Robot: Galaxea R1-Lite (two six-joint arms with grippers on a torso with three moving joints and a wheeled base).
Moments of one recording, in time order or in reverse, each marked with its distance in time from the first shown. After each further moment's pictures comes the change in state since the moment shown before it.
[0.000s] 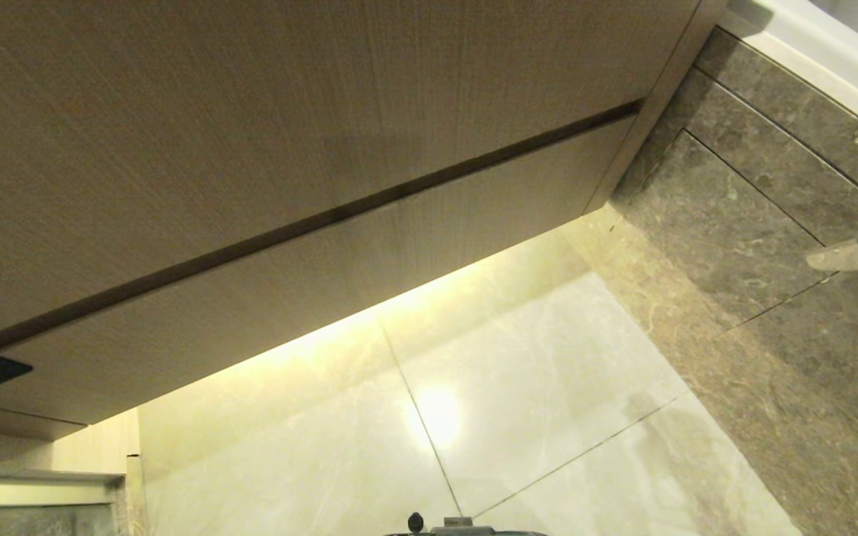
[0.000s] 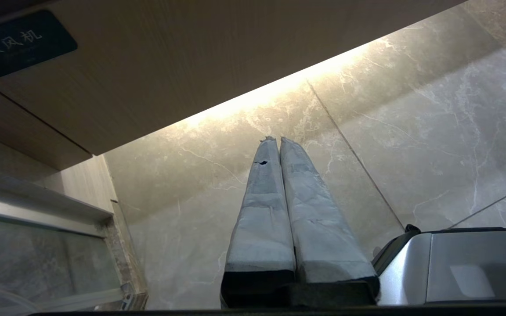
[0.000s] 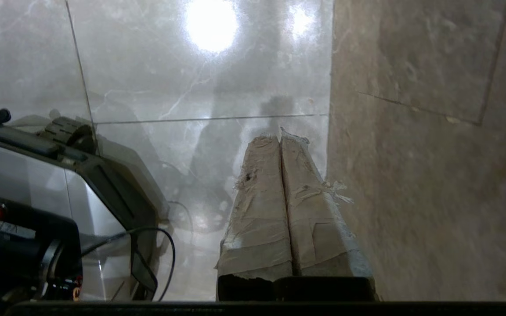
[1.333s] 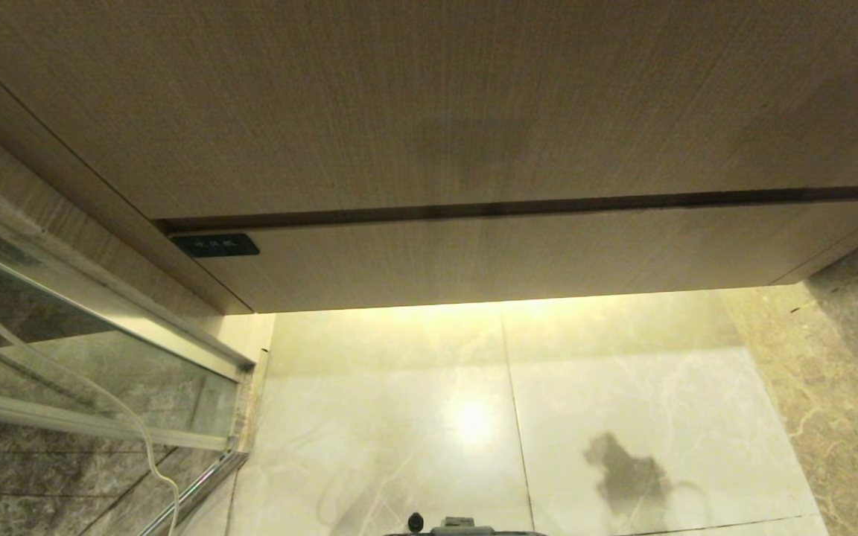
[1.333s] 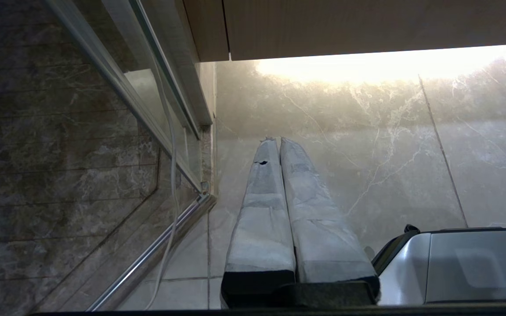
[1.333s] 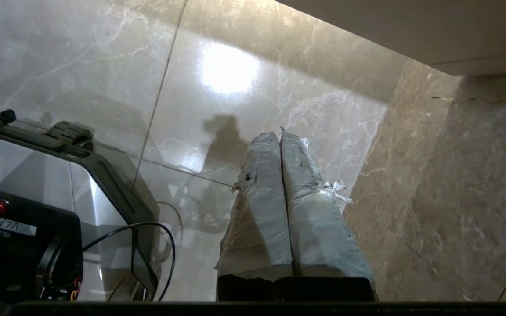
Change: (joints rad) left arm 0.000 0.000 0.000 0.000 0.000 0.000; right arm -0.007 -0.247 0.173 -0.027 -0.001 0.003
